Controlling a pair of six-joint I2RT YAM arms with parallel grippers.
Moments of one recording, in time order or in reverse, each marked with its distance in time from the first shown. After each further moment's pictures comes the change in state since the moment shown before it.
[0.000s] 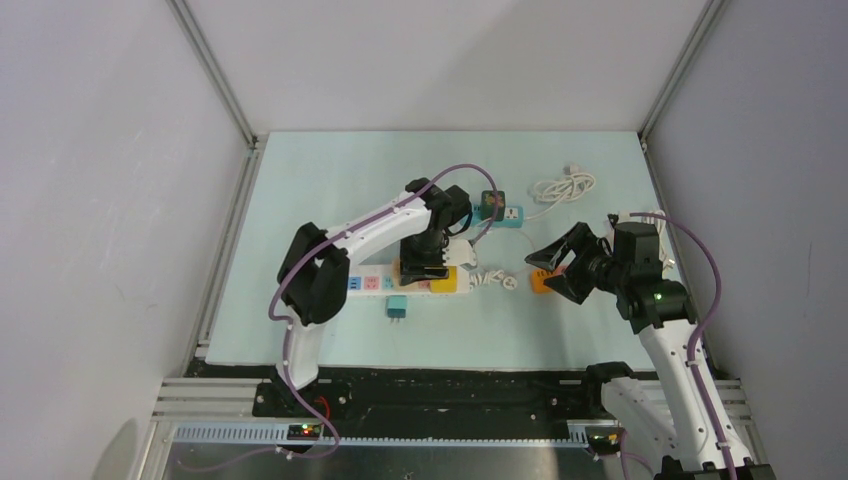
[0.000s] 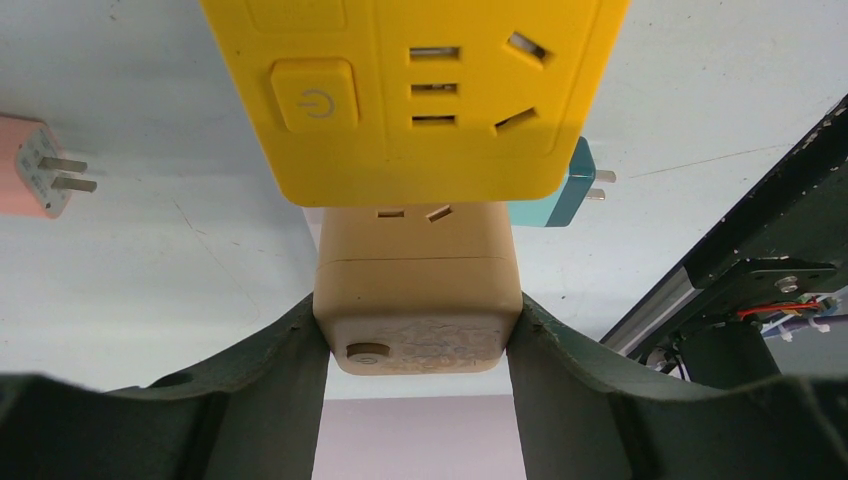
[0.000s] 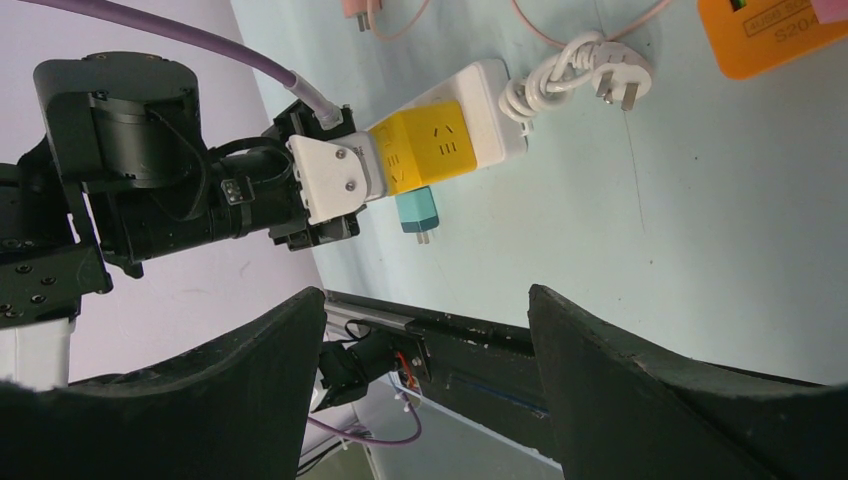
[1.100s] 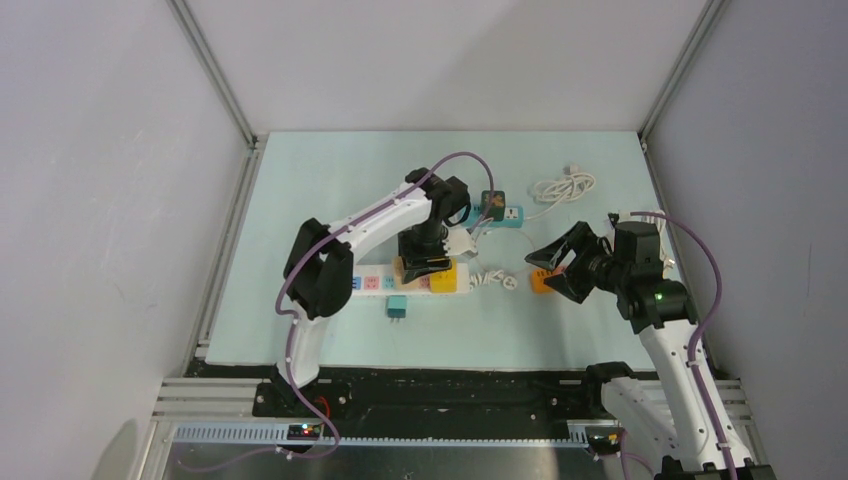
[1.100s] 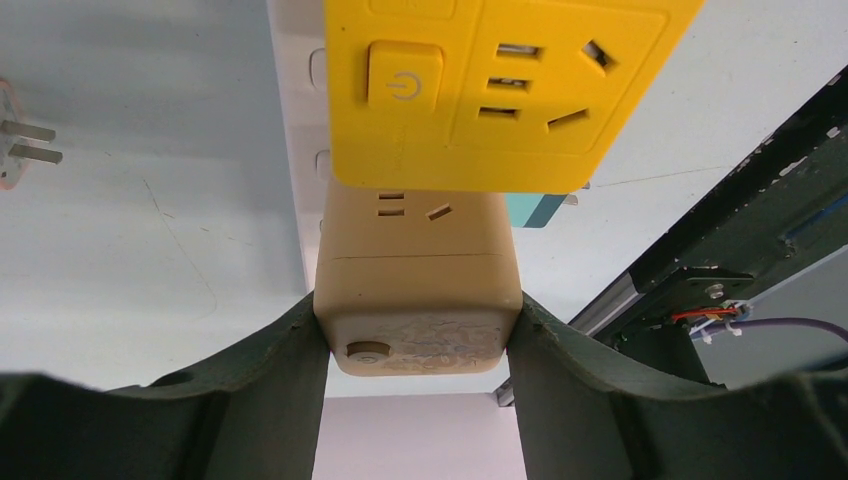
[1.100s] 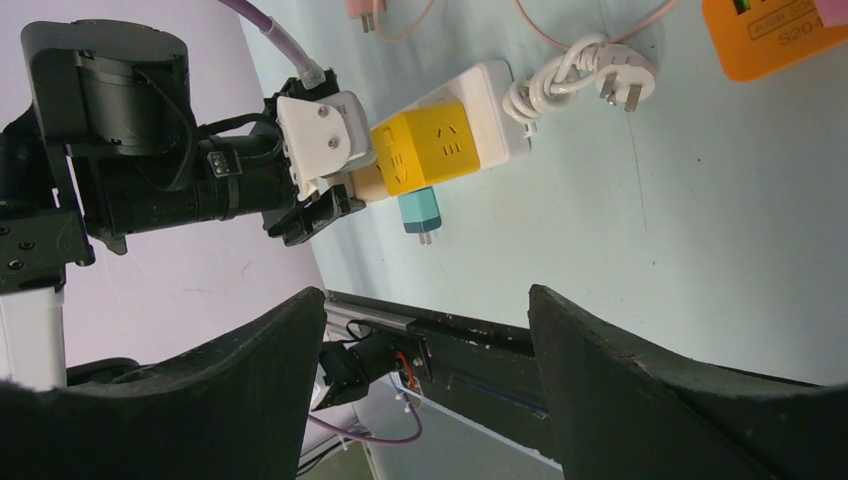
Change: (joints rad) left arm 0.033 0.056 0.108 -0.085 0.053 -0.114; right arm 0.001 0.001 0.007 0.000 0.000 0.000
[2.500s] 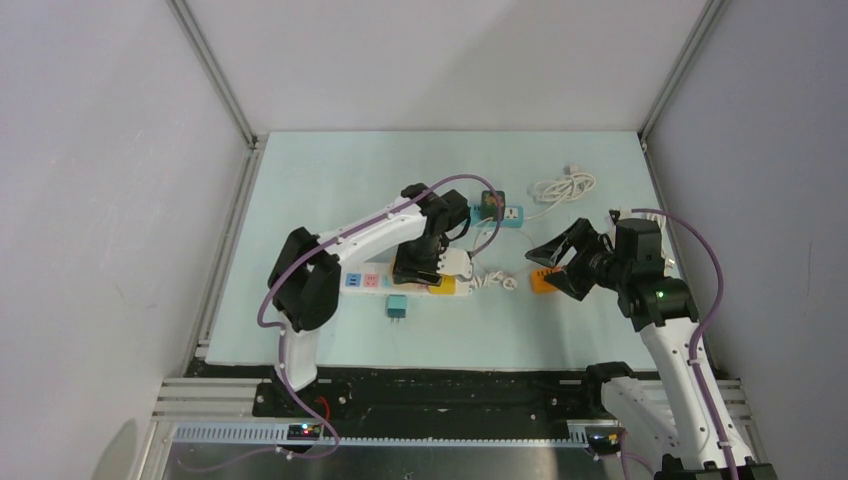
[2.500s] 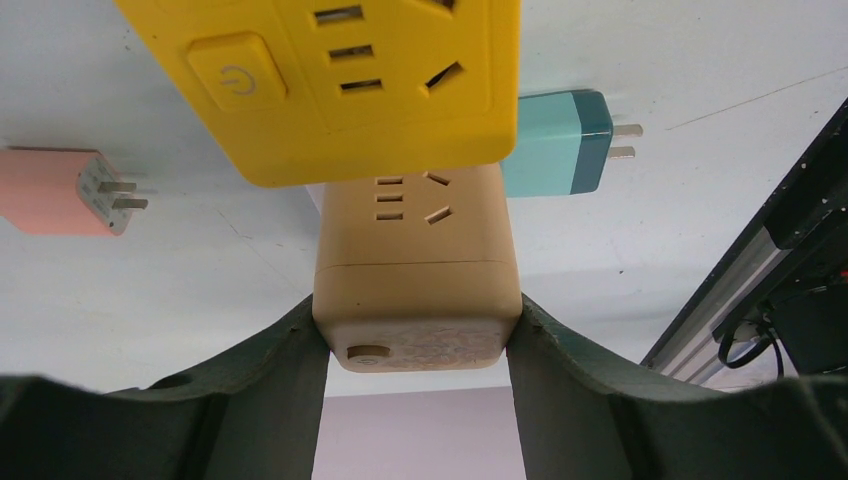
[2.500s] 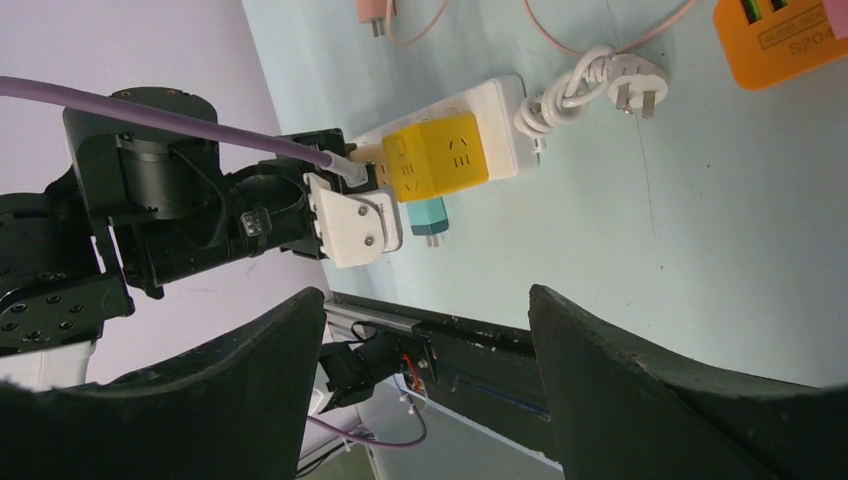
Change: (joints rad) left arm -0.053 -0.122 -0.179 0.113 -0.088 0.290; right arm 0.000 0.011 0.023 0.001 -0.001 0.002
